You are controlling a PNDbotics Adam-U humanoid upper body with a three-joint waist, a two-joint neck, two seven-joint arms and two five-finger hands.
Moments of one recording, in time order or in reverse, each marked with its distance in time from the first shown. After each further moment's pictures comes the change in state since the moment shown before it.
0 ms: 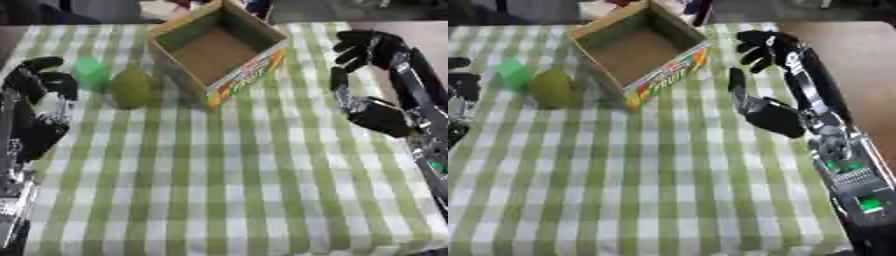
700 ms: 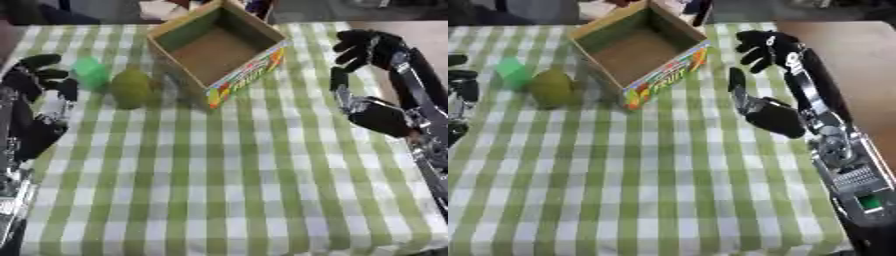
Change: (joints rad) left arm -0.019 0.086 0.000 0.003 -0.029 0.014 -0.023; right arm 0.000 0.000 0.000 0.000 0.003 0.000 0.000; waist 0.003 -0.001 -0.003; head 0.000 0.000
